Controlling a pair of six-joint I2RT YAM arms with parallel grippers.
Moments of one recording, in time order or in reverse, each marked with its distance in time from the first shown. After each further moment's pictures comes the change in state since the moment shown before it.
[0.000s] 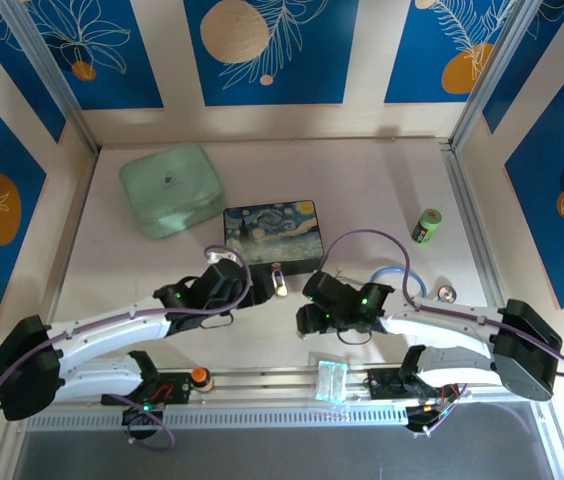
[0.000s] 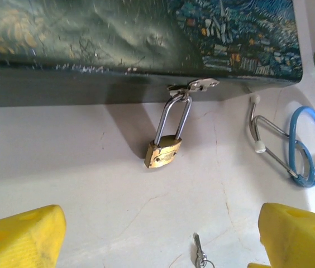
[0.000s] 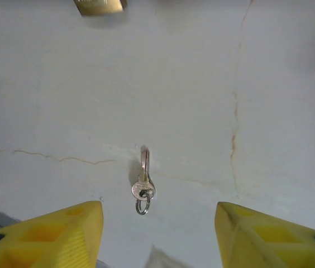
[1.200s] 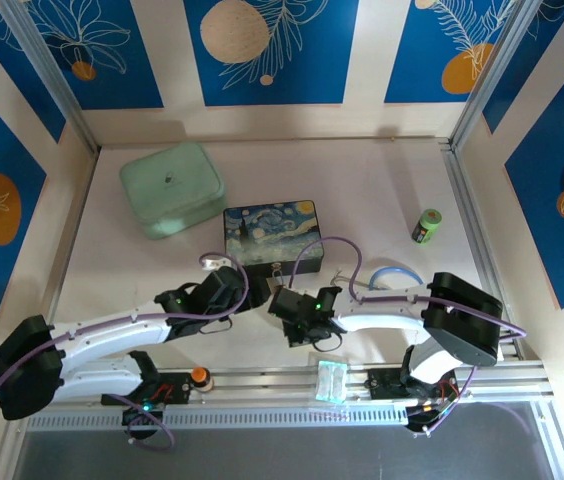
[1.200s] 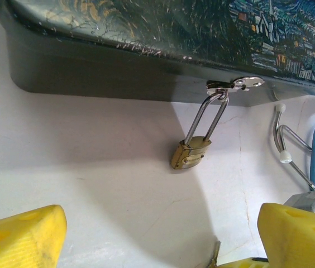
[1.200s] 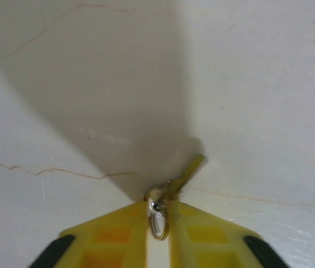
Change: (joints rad) left arm -0.014 -0.013 -0.060 0.025 -0.066 -0.068; right arm 0.124 0.335 0.144 0.000 0.040 0.094
